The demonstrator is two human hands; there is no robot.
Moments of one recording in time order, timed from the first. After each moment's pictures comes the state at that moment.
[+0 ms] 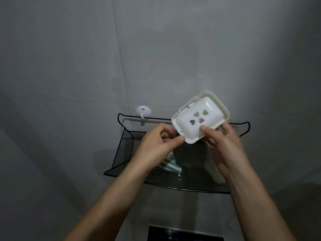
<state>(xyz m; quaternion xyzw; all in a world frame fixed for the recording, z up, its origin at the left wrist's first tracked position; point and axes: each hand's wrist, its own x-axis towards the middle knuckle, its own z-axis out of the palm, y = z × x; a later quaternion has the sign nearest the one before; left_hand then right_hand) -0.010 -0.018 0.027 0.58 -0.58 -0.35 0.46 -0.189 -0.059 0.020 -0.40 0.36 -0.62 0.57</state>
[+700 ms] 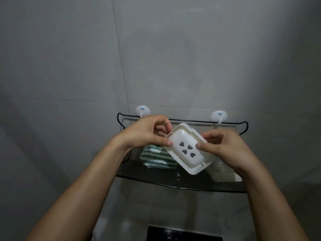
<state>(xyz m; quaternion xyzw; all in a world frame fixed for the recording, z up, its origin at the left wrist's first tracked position) 0.037 -0.054 0.046 0.47 -0.70 -0.43 0.31 -0.222 -0.057 0.026 -0.65 0.51 -0.37 0.42</state>
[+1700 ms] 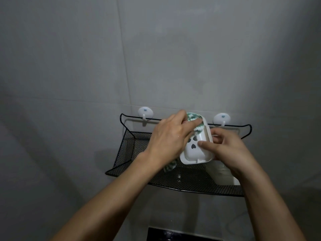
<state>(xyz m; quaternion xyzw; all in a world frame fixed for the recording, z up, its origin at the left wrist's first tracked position) -0.029 -0.037 0.044 0.51 -0.80 0.09 0.31 -0.212 -0.067 0.016 -0.61 0.48 -0.42 0.46</state>
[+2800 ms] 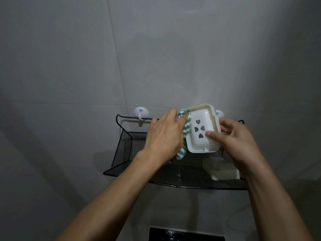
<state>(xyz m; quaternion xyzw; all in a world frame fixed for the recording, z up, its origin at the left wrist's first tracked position) -0.035 -0.039 0.044 0.58 -0.77 0.13 0.24 -0.231 -0.062 0.027 -0.58 0.49 -0.50 0.41</state>
